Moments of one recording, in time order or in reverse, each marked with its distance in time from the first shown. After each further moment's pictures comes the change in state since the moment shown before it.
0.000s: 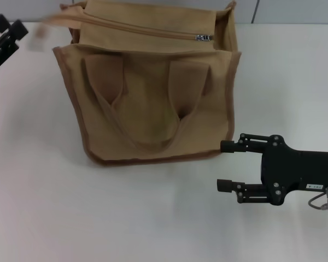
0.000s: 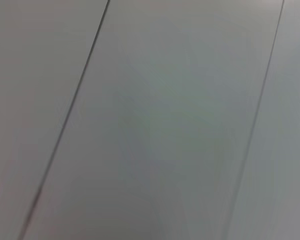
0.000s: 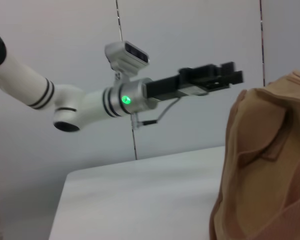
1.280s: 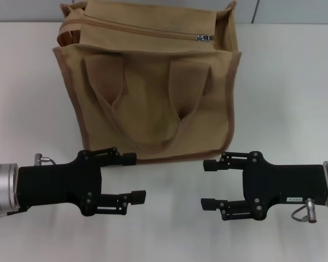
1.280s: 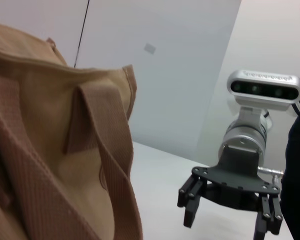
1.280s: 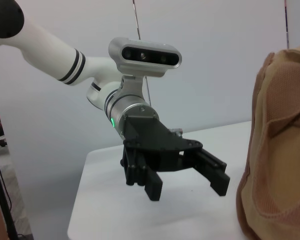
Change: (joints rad) left arm -0.093 -0.028 0.151 -0.039 0.598 0.191 0.135; right arm 0.047 0.000 -0.080 0.107 -0.009 0.069 -0.031
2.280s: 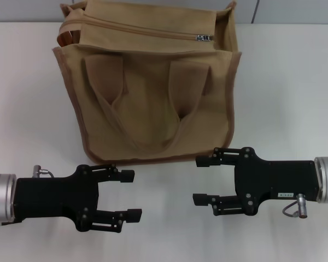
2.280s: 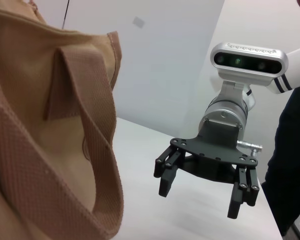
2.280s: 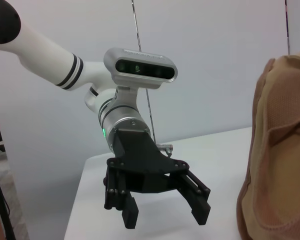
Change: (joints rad) left arm 0.004 0.010 0.014 -0.001 0.060 0.011 -0.012; right arm 0.039 0.003 0.010 0.056 0.008 0.020 -0.022
